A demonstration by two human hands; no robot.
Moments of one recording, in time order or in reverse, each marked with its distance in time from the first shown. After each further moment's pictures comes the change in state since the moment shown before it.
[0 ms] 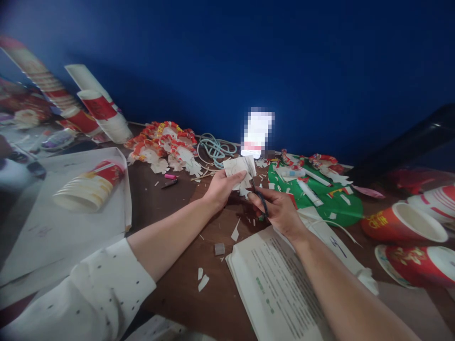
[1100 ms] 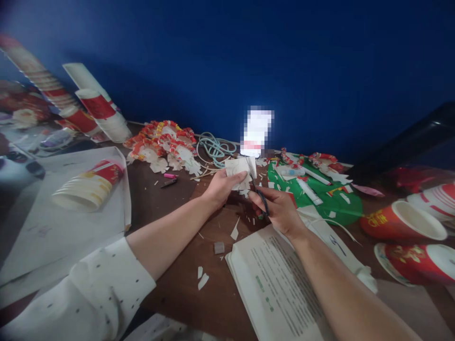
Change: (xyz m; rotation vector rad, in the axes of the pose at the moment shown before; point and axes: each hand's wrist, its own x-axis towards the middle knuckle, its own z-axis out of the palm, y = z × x) left_hand 0.001 -0.002 -0.003 0.041 -0.078 -0.013; right_hand -0.002 -0.002 0.001 0.100 0.026 0.047
